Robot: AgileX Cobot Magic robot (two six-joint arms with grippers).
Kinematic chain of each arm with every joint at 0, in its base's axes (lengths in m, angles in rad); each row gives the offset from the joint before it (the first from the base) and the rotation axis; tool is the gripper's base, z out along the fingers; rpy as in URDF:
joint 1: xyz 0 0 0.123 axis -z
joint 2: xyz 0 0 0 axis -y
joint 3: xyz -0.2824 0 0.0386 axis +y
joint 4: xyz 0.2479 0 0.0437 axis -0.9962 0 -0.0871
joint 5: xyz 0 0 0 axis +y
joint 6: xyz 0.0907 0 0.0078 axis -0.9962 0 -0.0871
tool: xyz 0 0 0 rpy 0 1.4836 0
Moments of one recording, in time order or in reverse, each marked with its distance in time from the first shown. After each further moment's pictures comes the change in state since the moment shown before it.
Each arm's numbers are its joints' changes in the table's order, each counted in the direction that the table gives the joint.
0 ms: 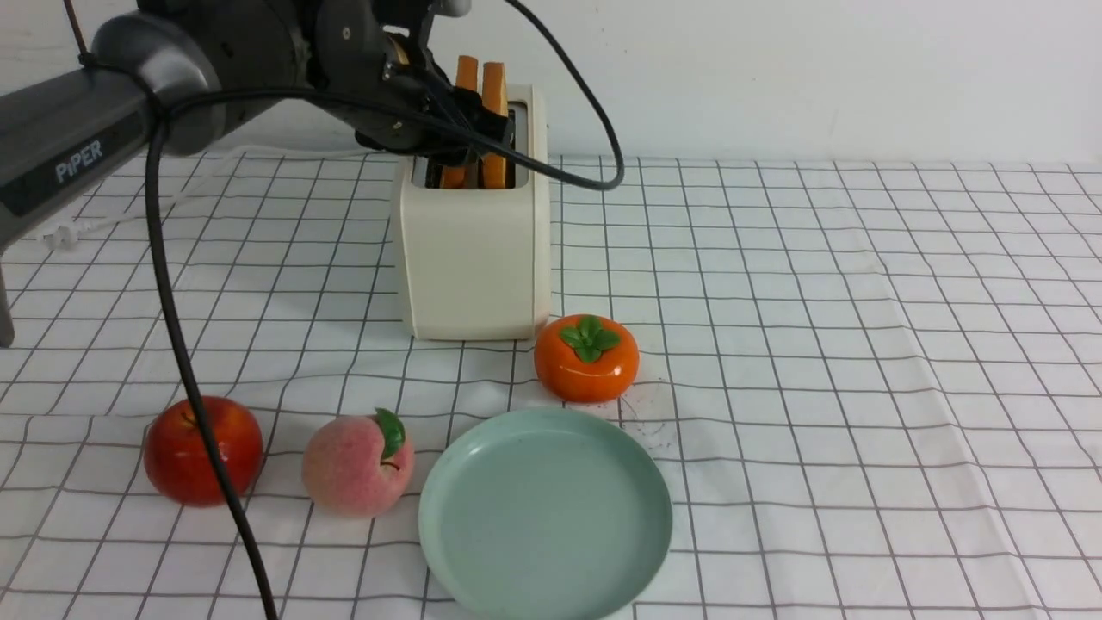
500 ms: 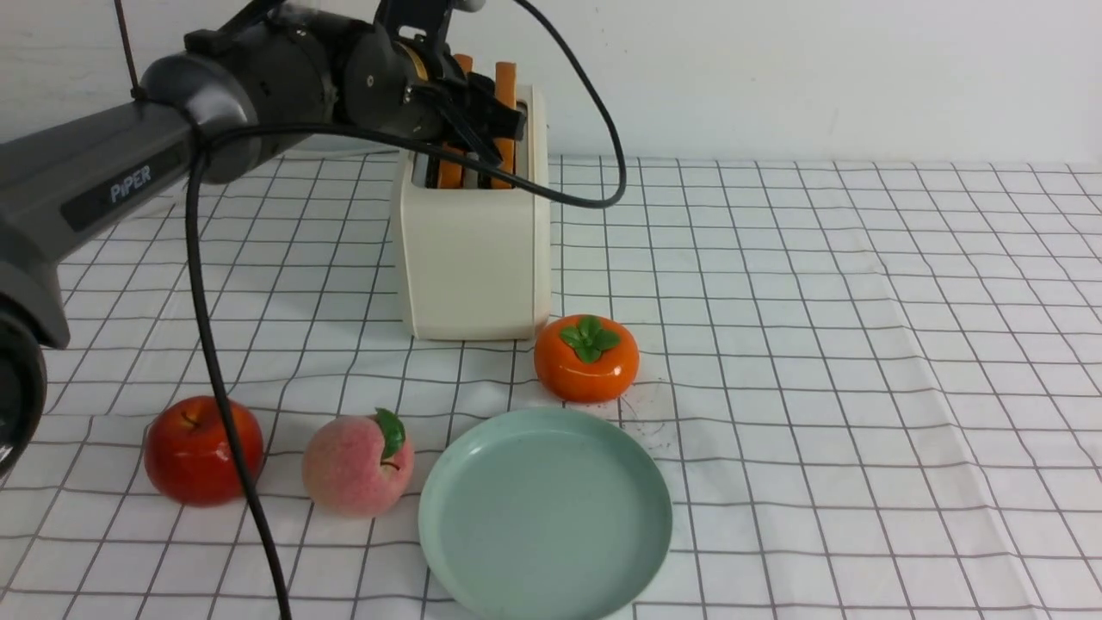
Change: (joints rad) right arm 0.000 0.000 0.000 -0.028 -0.001 0.000; left arm 0.000 -0.062 0.000 -0.055 -0.228 0.000
